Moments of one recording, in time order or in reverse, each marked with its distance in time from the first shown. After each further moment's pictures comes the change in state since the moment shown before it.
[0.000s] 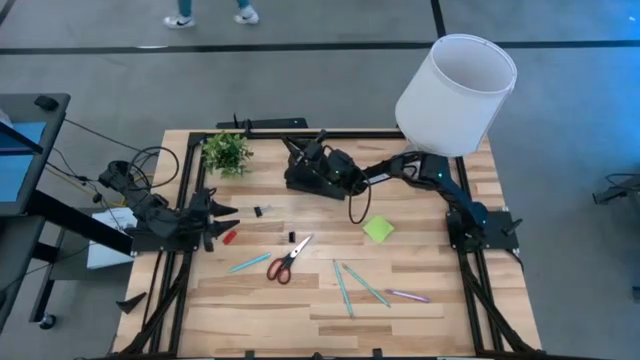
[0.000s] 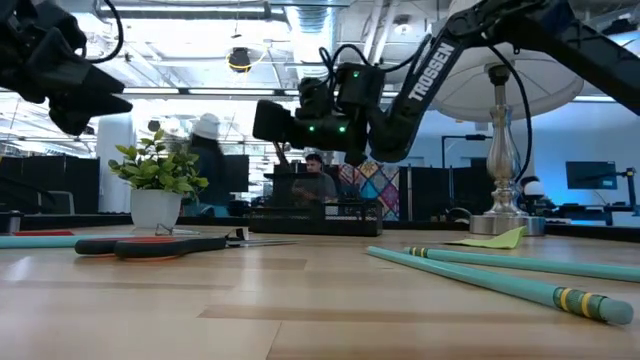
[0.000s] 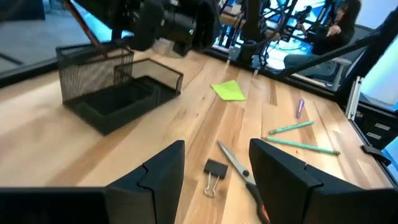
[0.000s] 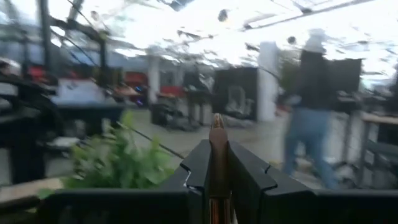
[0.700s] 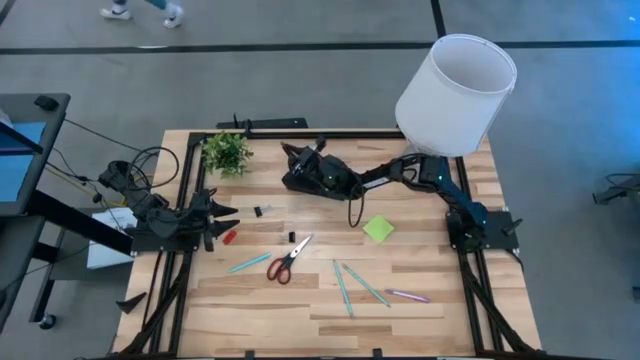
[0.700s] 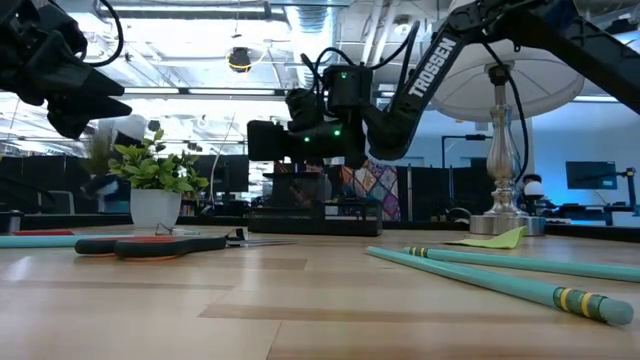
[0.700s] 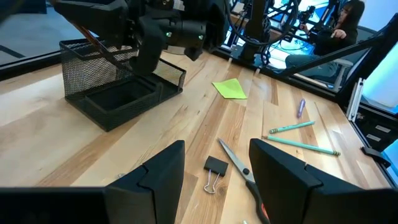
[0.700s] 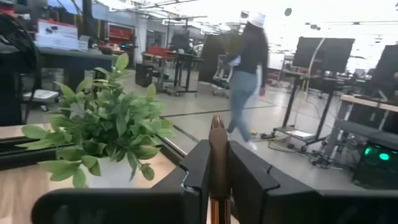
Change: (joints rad) left arm 0.000 0.000 0.000 -0.008 -0.001 -0.025; right arm 0.040 -0.001 0.000 -0.147 0.088 -0.061
